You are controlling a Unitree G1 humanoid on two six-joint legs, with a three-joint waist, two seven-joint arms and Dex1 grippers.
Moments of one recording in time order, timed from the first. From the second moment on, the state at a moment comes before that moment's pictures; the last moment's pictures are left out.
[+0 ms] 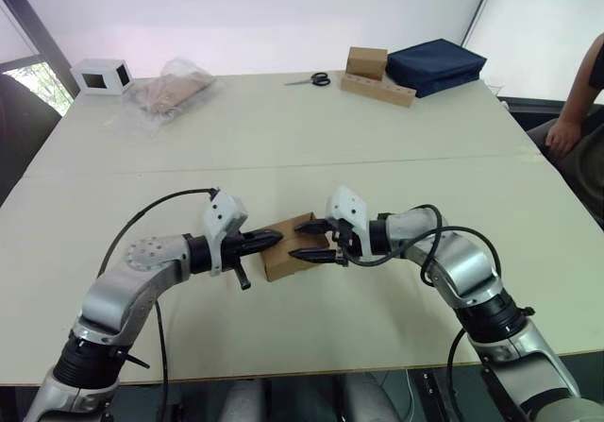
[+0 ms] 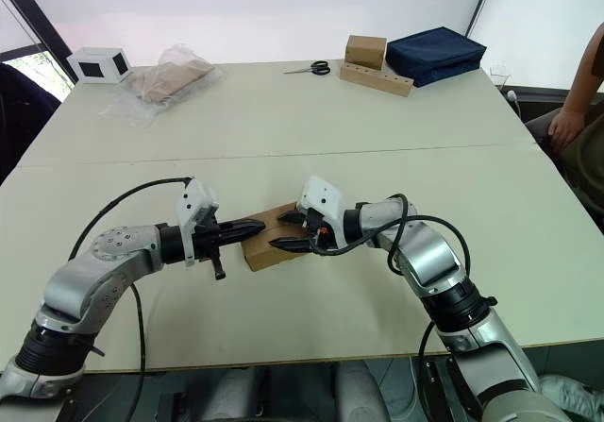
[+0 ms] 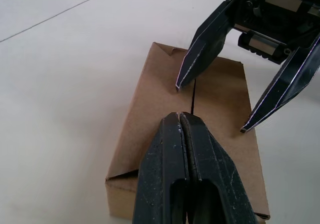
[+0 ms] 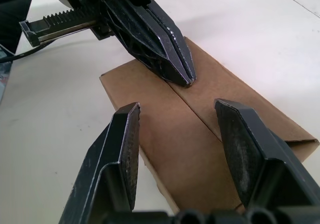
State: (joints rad) left arm -0.28 0.61 -0.08 -0.34 -0.50 0.64 -0.80; right arm -0.56 -0.49 0.32 -0.20 0.29 0.63 0.97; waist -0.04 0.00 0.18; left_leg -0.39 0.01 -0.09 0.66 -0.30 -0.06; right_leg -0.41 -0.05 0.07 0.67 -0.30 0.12
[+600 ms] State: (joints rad) left arm -0.22 0.58 -0.05 -0.35 -0.48 0.56 -0.78; right arm -0.53 -0.47 0.28 -0.20 0.32 0.63 0.93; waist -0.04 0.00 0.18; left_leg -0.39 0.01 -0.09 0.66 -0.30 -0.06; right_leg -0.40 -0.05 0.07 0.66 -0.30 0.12
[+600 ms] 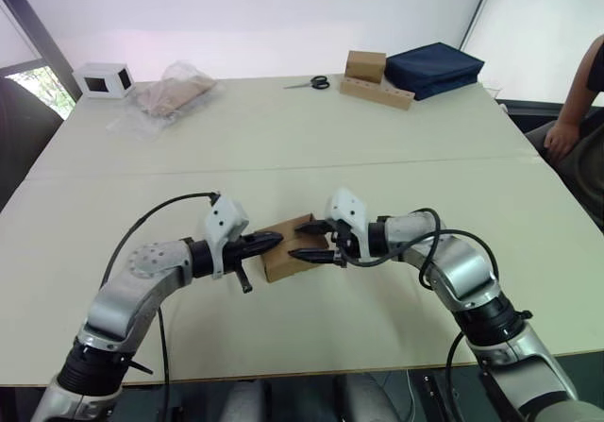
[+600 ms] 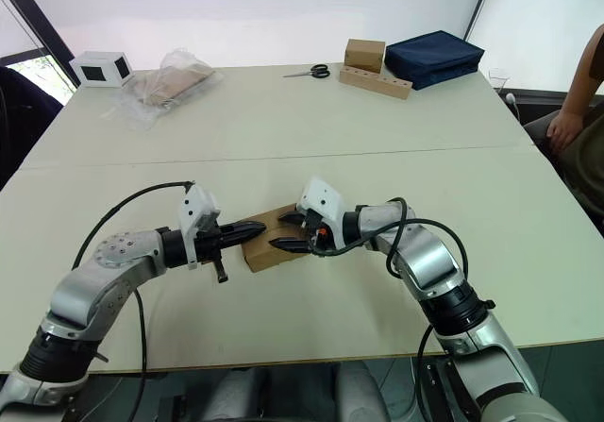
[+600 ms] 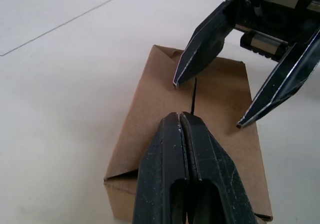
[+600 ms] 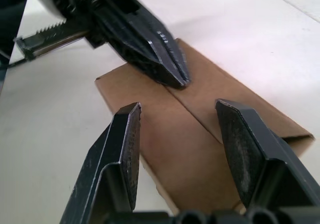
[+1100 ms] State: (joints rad) left arm -0.10 0.71 0.24 -0.53 -0.75 0.76 -0.75; right arm -0.40 -0.52 -0.02 -0.40 0.57 0.77 0.84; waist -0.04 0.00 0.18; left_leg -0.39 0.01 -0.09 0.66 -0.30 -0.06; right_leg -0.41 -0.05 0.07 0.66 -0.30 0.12
